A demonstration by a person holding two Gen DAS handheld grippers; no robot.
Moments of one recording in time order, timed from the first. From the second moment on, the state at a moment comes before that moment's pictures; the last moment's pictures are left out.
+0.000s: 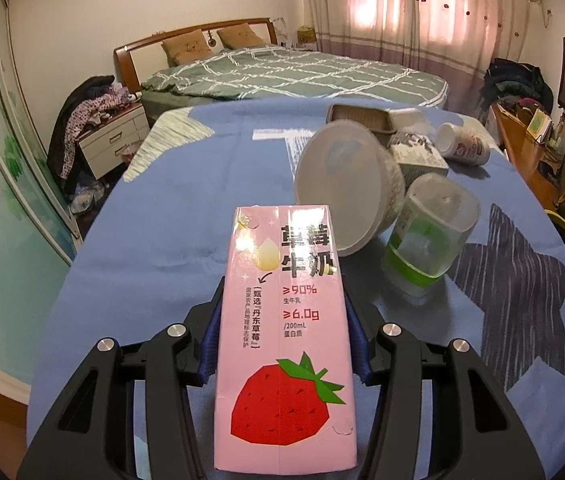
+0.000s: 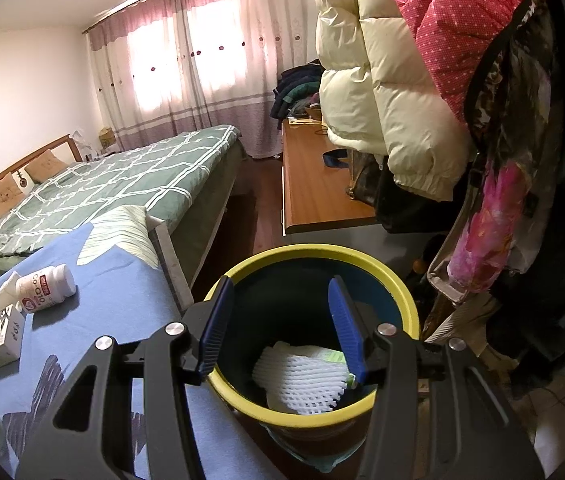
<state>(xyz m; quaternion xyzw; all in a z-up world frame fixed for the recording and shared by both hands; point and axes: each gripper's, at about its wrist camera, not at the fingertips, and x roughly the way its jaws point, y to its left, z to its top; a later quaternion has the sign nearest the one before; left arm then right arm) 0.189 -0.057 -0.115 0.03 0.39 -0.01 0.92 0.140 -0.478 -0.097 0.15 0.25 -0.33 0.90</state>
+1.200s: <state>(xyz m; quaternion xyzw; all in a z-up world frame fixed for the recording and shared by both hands) 0.141 -0.383 -0.044 0.17 0.28 -0.26 0.91 0.005 -0.569 -0.089 0.16 0.22 -0.35 0.90</state>
